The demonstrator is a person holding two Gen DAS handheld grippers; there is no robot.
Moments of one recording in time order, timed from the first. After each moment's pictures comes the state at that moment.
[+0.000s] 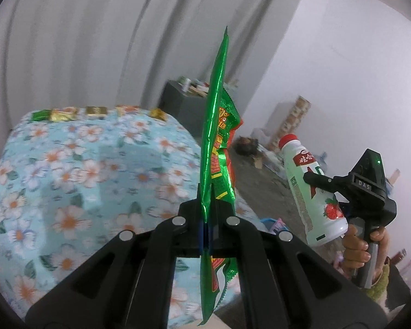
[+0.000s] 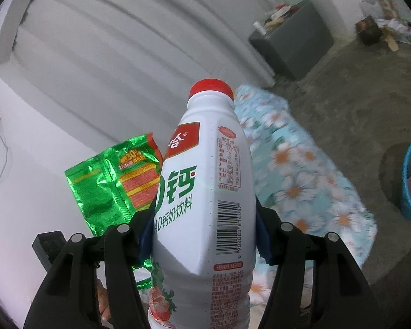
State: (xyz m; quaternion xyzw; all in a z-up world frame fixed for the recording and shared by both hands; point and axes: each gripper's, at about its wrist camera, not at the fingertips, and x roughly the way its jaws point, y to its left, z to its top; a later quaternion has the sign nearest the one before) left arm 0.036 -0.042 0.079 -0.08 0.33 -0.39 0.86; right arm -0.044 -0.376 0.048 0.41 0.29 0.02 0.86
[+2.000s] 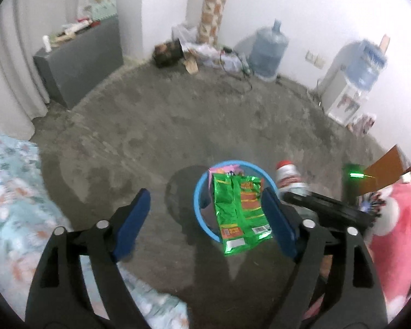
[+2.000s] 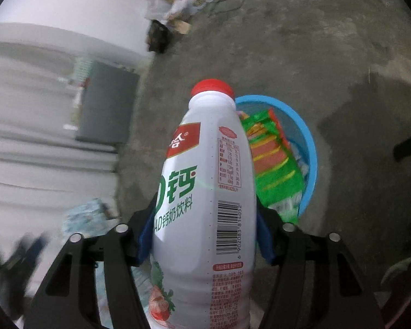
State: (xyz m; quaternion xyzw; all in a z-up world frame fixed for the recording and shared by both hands) left arm 0.010 -0.524 -0.034 0.20 0.42 -0.52 0.72; right arm -0.204 -0.690 -0.235 0.60 0.30 -0.34 0.66
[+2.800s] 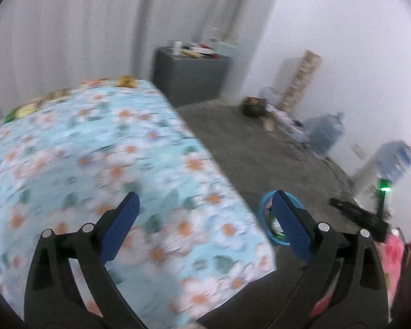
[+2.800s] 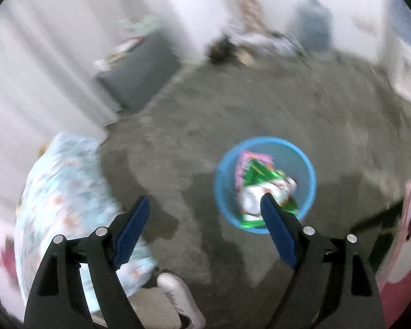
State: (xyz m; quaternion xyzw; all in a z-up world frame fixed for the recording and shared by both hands) left arm 0.028 -0.185 0.045 0.01 0.39 -0.34 0.86; right arm -0.126 -0.525 -0.039 0.31 0.35 -0.30 0.83
